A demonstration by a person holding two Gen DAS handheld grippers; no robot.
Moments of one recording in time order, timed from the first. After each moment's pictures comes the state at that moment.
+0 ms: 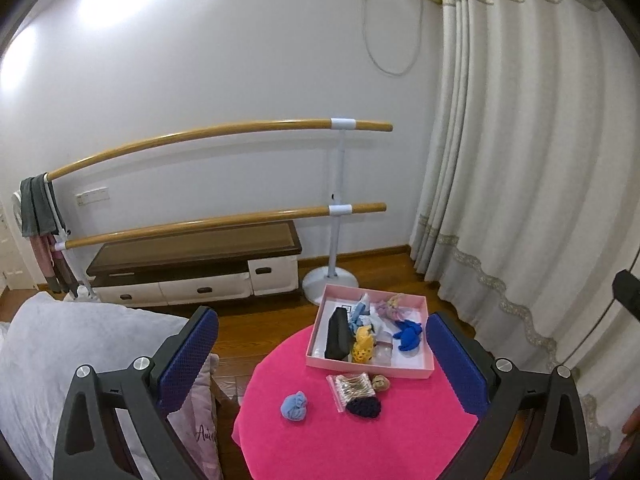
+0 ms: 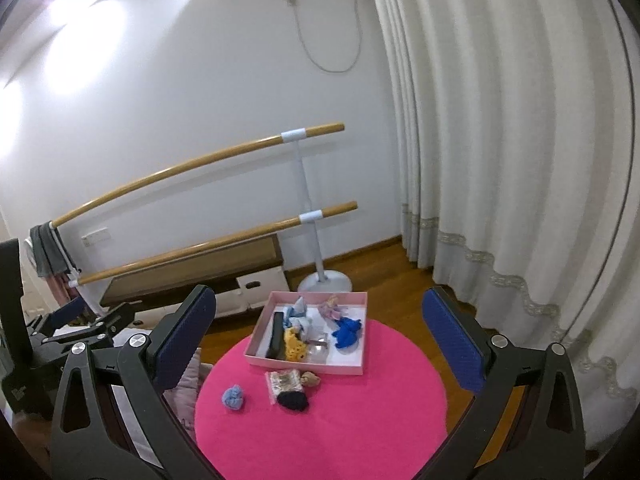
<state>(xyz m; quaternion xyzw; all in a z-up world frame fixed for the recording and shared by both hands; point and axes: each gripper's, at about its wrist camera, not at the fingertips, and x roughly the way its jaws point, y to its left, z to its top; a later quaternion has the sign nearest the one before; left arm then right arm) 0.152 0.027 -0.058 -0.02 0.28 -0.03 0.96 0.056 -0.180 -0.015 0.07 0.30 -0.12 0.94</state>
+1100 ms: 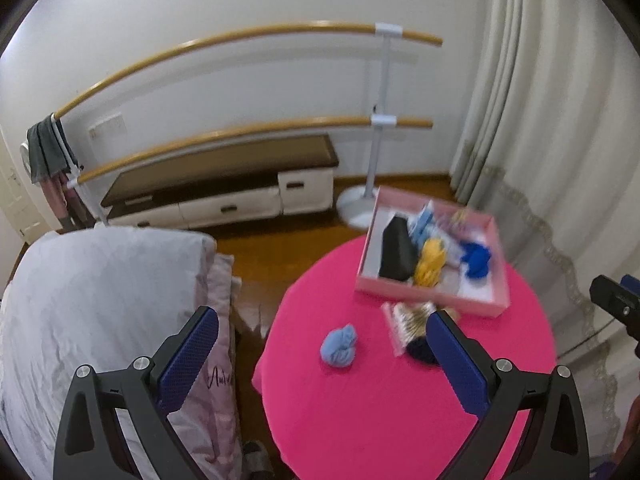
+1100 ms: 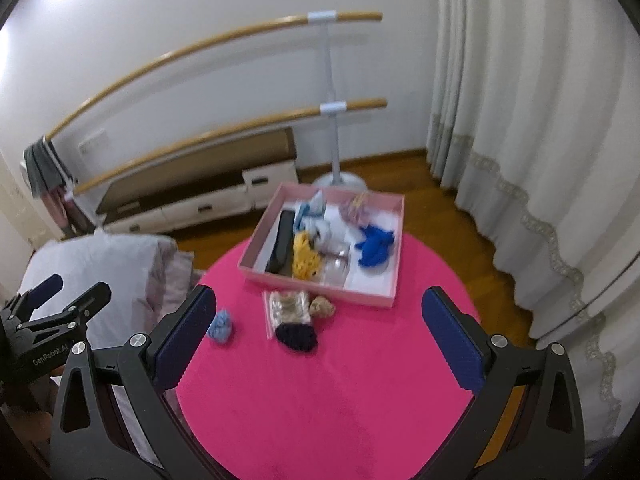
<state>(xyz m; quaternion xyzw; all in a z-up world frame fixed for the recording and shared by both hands) 0.305 0.037 -0.193 -0.02 0.43 0.02 0.90 0.150 -0.166 -0.181 0.06 0.49 -0.07 0.87</state>
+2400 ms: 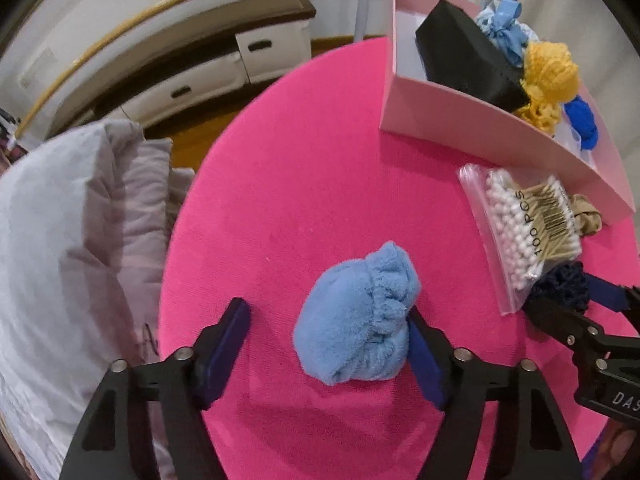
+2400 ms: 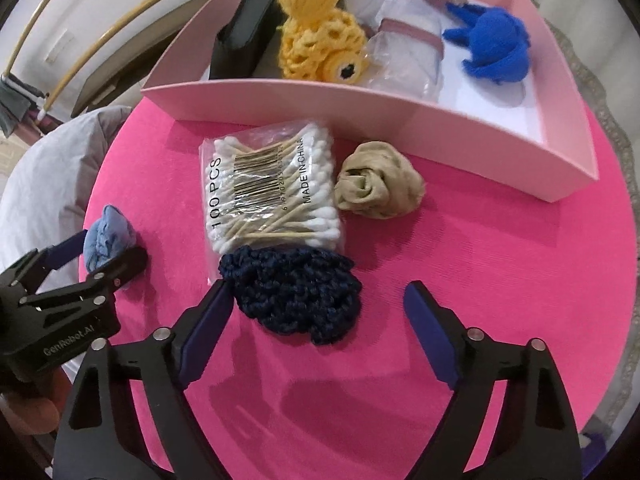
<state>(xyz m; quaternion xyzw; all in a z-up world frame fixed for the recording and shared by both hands) 0.518 0.016 -0.521 0.00 0.61 -0.02 0.79 0.216 -0.159 -0.463 0.10 0.68 -0.03 0.72</state>
